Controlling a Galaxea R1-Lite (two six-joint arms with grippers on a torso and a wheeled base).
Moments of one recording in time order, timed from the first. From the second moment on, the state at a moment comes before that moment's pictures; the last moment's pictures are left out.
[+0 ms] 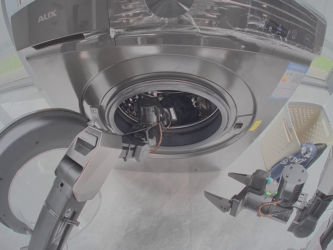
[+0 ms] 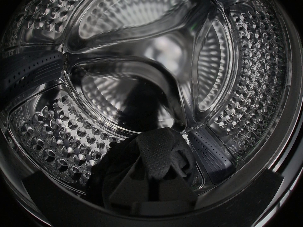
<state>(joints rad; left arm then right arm) -0.51 2.67 -2.00 -0.76 0.20 -0.27 0.68 1.88 -0.13 -1.54 0.02 0.12</state>
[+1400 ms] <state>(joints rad) -0.74 2.17 -0.83 -1.23 0.16 -0.14 0.68 1.84 -0.10 -1.54 0.02 0.12</state>
